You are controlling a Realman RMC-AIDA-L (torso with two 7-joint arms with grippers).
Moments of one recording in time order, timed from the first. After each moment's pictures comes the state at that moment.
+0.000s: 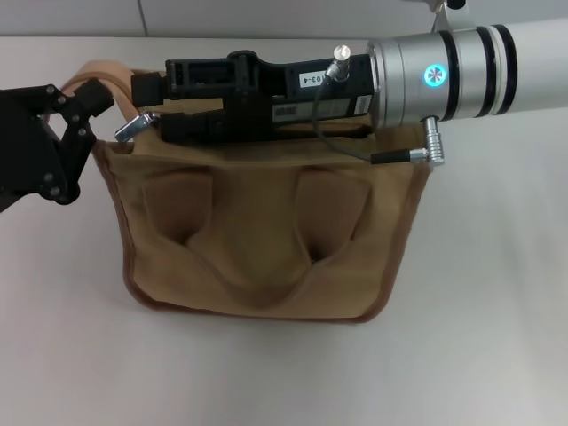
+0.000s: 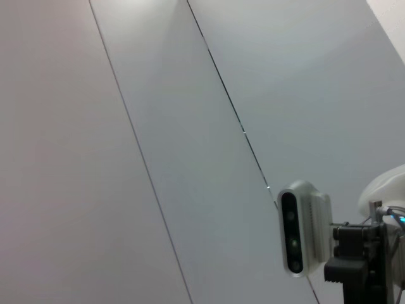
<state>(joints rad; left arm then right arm) -0.36 -2.06 0.42 0.48 1.64 1.92 -0.54 1.09 2.09 -0.69 -0.21 -1.89 -1.56 2.26</state>
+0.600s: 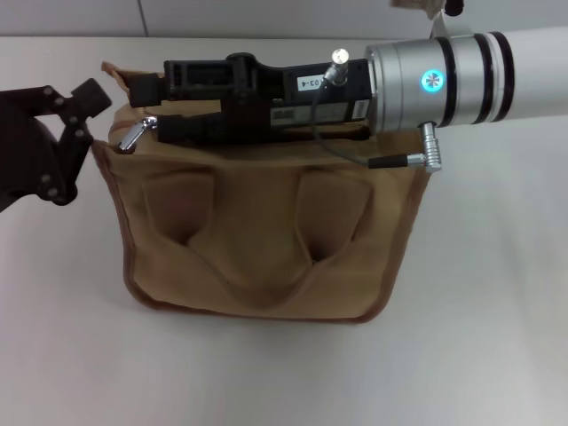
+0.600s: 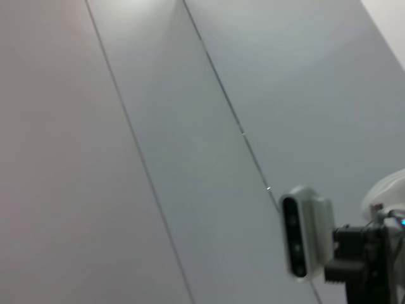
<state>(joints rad) -0.35 -2.06 0.41 0.48 1.64 1.91 -0.53 1.08 2.09 -0.73 -0.18 -1.84 -1.56 2.26</state>
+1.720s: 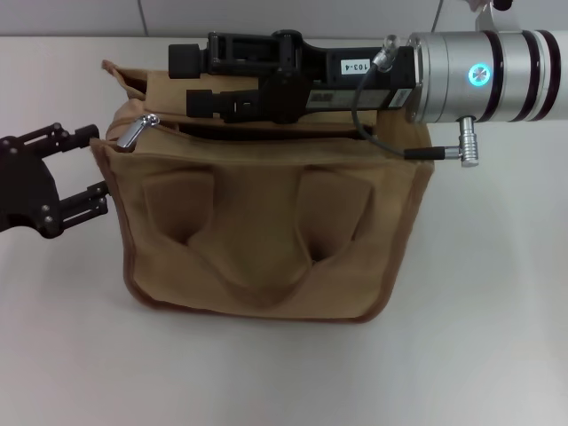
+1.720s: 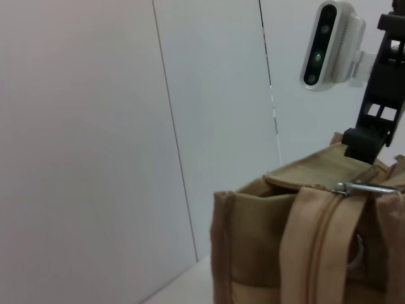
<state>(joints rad) -0.39 -1.97 0.36 0.52 1.97 1.72 -0.80 1.00 2.09 -0.73 -0.28 -1.79 -1.63 2.26</state>
